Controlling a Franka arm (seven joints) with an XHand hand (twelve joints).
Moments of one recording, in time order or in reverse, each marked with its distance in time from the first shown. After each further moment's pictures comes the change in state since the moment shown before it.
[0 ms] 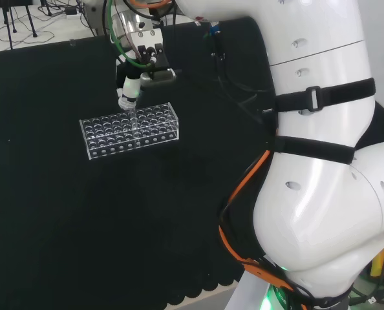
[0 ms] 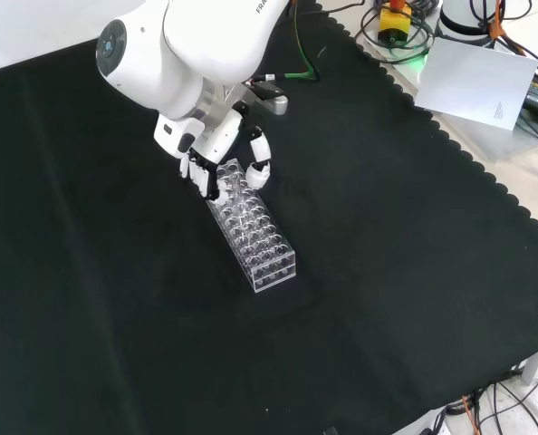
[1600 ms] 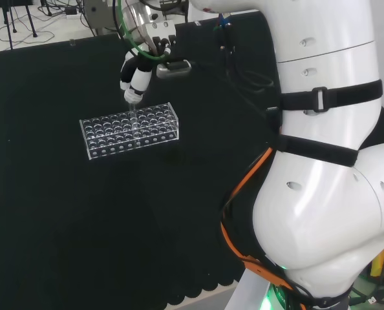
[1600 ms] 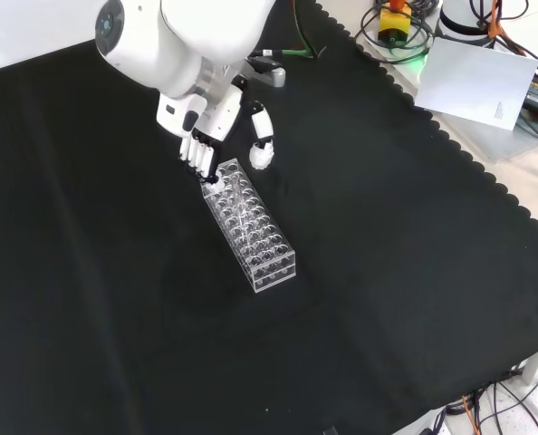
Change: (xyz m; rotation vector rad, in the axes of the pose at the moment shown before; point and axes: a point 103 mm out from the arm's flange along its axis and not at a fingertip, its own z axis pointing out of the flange) arm -0.022 -0.030 -0.005 0.050 -0.018 -0.098
